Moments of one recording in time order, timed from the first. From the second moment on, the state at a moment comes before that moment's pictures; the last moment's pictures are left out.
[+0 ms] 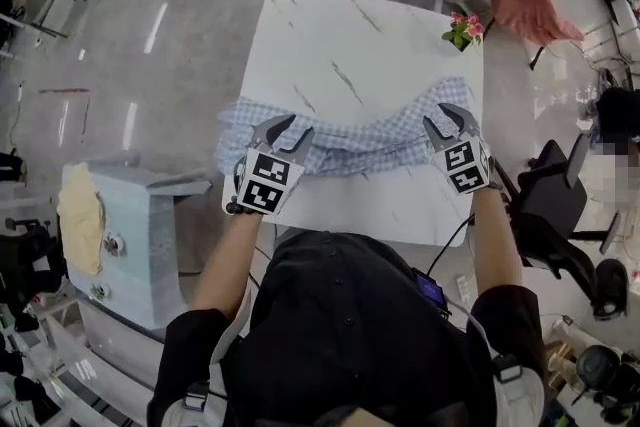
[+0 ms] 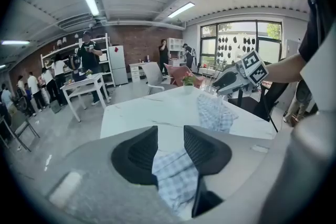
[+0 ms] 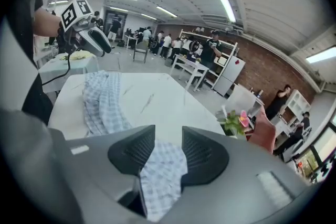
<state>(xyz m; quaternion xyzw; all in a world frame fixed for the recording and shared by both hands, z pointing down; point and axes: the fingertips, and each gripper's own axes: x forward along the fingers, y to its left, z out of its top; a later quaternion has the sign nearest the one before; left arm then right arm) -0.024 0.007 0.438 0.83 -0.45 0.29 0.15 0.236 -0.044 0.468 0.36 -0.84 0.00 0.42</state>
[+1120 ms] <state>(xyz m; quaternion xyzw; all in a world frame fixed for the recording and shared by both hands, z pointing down) 0.003 -0.015 0.544 0.83 -0.28 0.47 0.12 0.297 -0.064 0.559 0.25 -0.80 -0.05 0.54</state>
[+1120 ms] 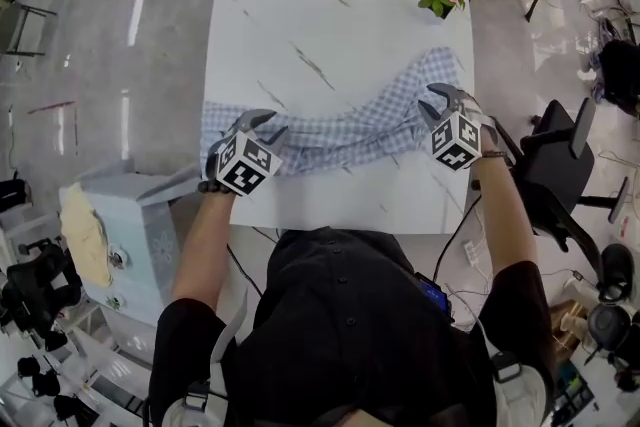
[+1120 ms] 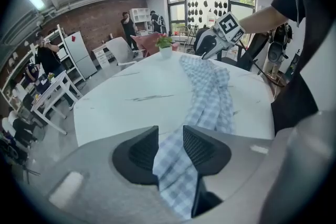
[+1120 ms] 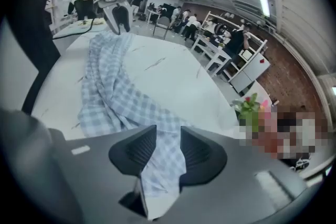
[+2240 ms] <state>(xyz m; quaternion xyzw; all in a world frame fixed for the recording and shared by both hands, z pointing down) -0.087 -0.006 0.605 0.80 -0.16 0.56 0.10 0.176 -0.011 0.575 0.06 -0.86 0.06 0.51</state>
